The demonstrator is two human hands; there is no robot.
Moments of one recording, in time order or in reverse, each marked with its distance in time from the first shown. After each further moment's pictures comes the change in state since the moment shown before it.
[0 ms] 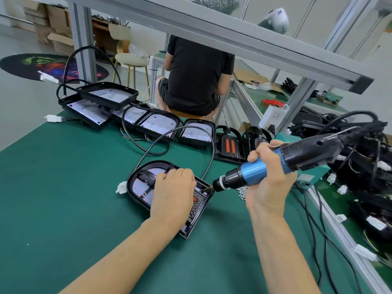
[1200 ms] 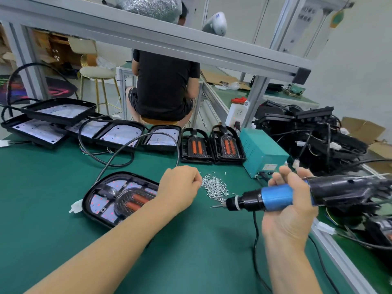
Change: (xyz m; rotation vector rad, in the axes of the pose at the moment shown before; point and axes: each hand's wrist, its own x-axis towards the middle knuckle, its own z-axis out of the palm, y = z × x) left_hand 0.039 0.077 -0.001 -0.201 -0.211 0.160; right_hand -0.008 -0.054 -0.088 0.037 0.372 -0.092
